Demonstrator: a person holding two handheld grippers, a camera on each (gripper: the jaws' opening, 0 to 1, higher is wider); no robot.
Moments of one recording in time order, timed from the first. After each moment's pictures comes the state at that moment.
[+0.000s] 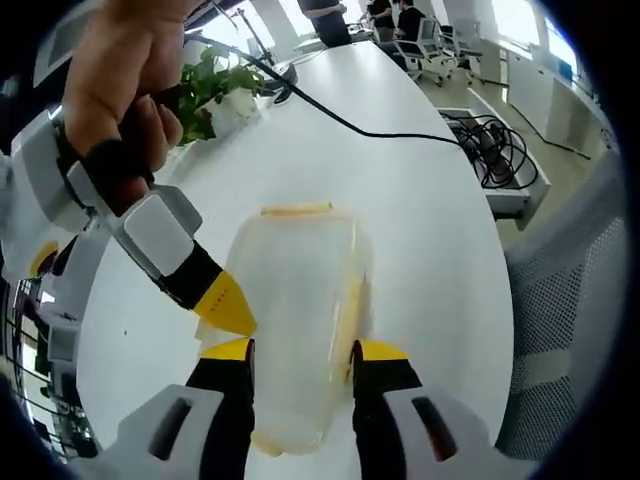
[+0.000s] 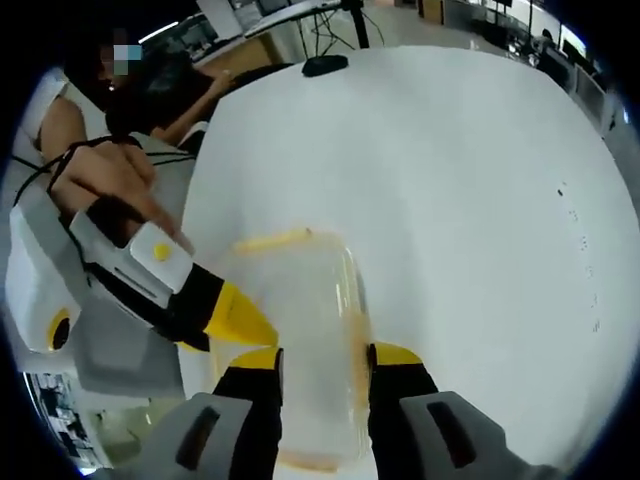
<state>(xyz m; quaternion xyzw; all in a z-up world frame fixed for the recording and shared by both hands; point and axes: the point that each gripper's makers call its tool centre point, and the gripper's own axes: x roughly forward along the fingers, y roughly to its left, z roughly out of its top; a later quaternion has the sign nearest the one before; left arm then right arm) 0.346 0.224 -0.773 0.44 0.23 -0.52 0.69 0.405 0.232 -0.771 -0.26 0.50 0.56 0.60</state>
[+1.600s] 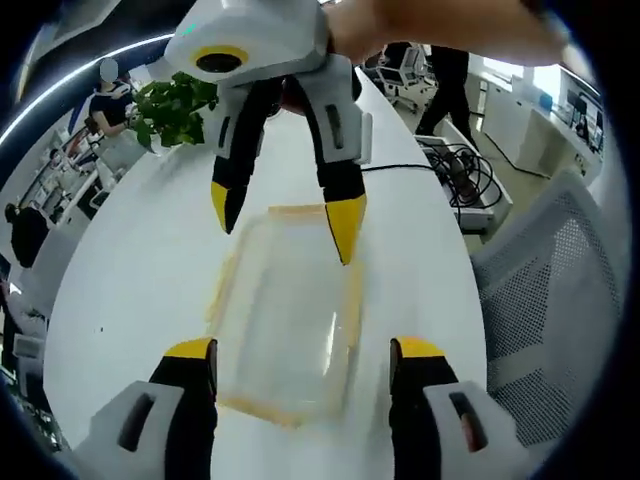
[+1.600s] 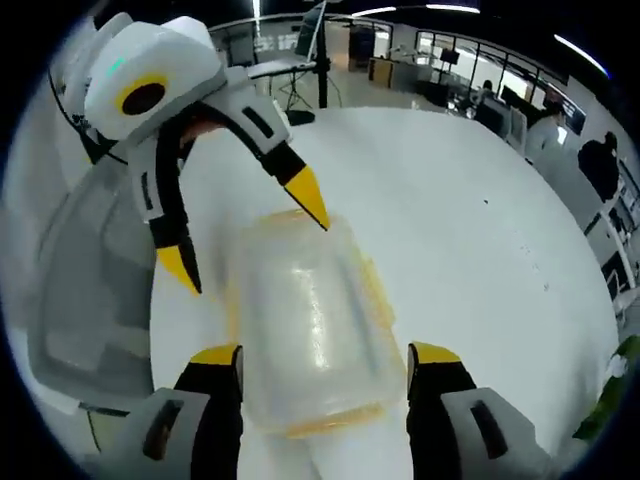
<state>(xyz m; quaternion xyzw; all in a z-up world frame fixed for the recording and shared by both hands) 0.359 0.250 -0.756 0.38 0.25 -0.59 0.67 0.370 0.192 -0.765 -0.28 0.38 0.50 0.73</state>
